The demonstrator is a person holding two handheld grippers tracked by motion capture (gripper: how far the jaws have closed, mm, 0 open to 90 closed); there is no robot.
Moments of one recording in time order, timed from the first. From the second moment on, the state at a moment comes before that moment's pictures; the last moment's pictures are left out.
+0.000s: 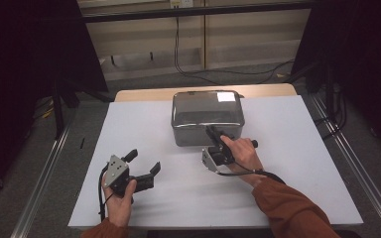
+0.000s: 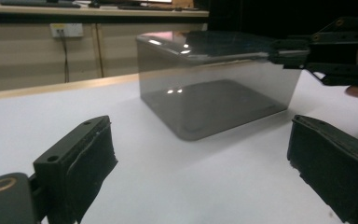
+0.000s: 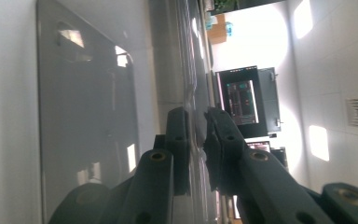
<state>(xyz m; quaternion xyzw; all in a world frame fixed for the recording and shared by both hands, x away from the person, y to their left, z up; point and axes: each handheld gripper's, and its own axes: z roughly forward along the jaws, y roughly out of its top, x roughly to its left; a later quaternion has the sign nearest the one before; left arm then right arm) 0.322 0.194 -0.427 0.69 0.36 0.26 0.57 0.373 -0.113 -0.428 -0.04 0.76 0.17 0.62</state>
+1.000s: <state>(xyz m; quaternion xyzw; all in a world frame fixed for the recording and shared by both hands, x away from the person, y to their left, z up) 0.372 0.156 -0.417 0.70 0.31 0.28 0.57 0.376 -0.113 -0.414 -0.04 0.75 0.18 0.63</state>
